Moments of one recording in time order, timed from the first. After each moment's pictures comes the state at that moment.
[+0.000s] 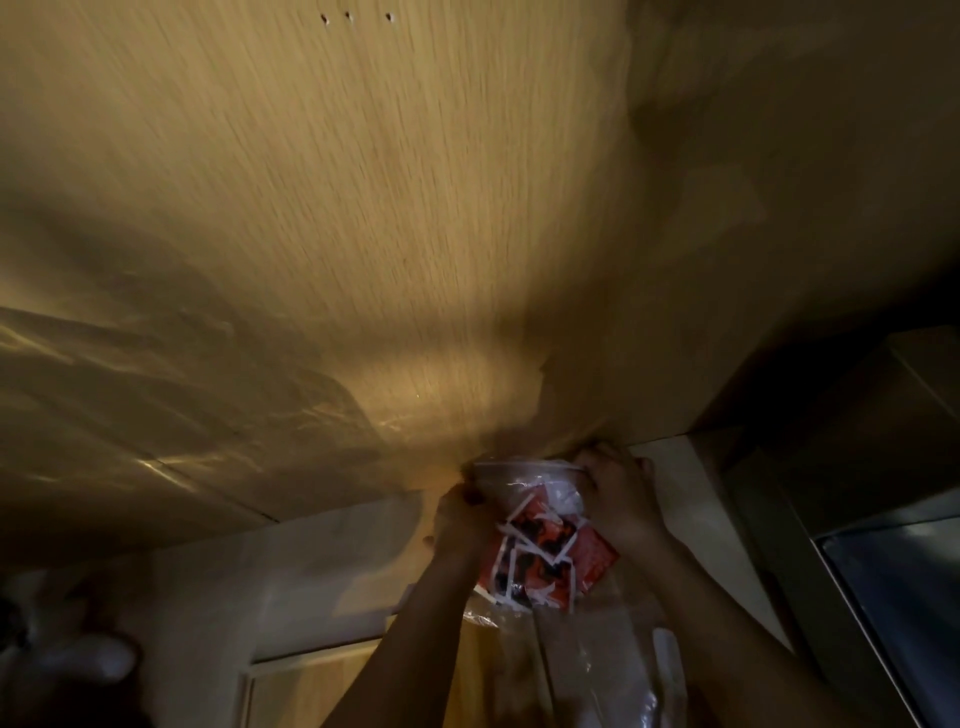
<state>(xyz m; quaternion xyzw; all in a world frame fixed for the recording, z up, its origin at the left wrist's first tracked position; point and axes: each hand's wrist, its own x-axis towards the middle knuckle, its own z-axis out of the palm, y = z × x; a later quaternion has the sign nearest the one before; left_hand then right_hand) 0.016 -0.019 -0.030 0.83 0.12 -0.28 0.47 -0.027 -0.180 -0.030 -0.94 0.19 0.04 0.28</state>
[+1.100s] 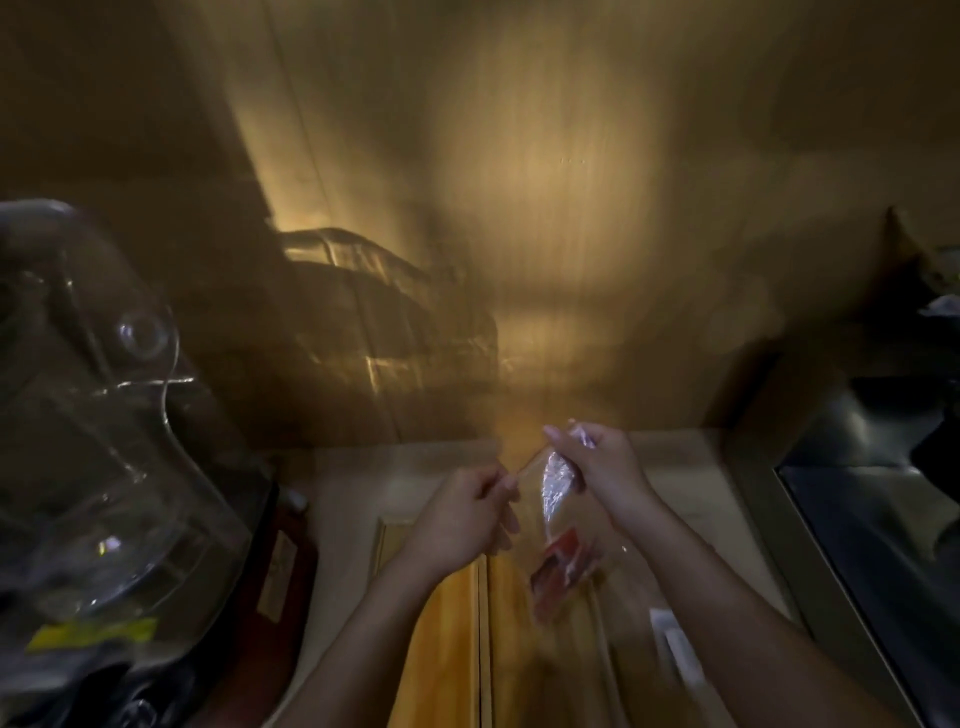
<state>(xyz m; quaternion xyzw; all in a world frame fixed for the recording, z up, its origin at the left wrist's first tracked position) -0.144 0.125 0.142 0.82 -0.12 -0.21 0.52 -0.134 -0.042 0.108 -0.72 0.13 -0.08 0.68</state>
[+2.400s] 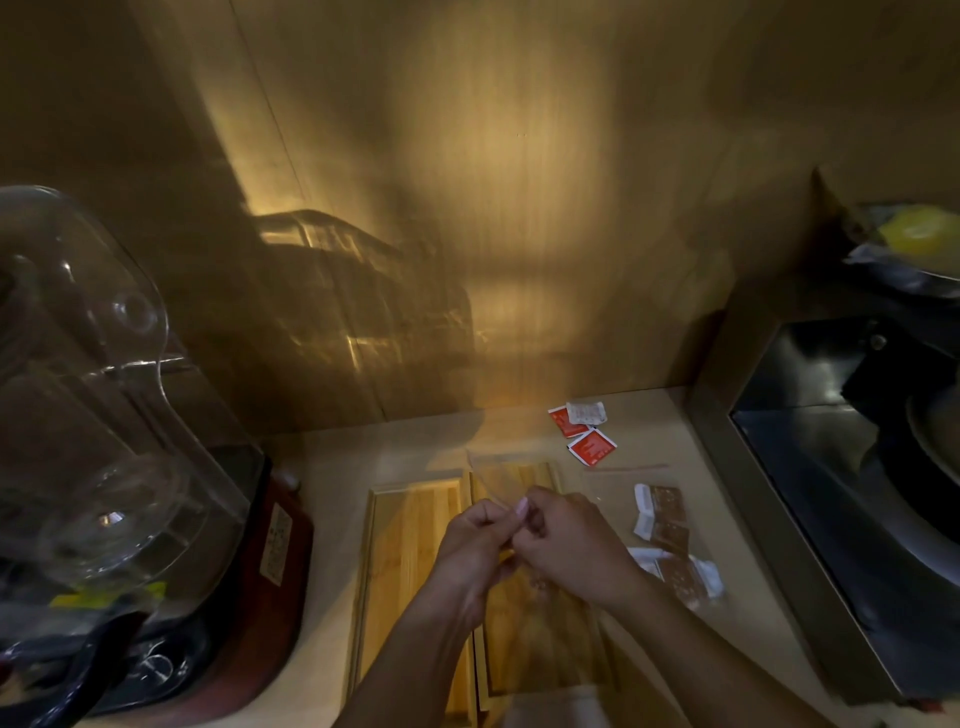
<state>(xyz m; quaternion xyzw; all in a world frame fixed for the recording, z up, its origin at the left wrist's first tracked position) -0.209 0.116 0.089 0.61 0.10 -0.30 0.73 -0.240 0.001 0.106 -0.92 0.05 0.03 0.39</state>
